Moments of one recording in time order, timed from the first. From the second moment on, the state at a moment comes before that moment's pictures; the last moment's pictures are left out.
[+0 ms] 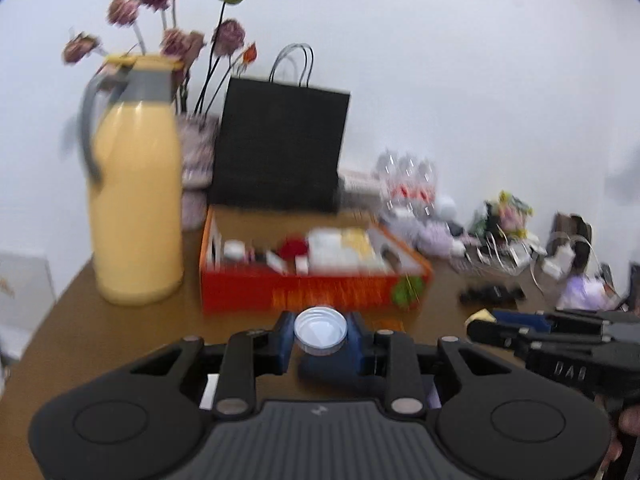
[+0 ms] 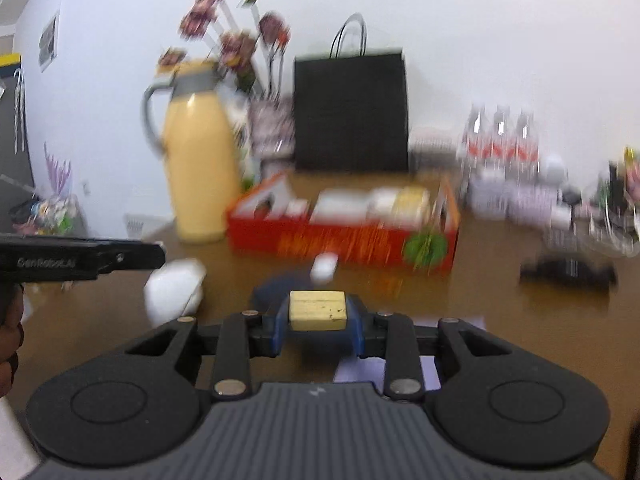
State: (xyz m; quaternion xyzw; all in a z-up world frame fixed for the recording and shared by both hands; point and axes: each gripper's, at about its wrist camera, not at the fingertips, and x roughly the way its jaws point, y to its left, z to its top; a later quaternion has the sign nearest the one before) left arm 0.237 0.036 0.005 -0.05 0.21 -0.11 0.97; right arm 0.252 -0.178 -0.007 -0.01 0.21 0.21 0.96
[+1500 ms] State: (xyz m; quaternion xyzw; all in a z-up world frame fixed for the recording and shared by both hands) left arm 0.203 0.024 -0.002 0.00 0.22 -0.06 0.97; right arm 0.226 -0.200 -0.013 0.03 0.26 0.18 0.95
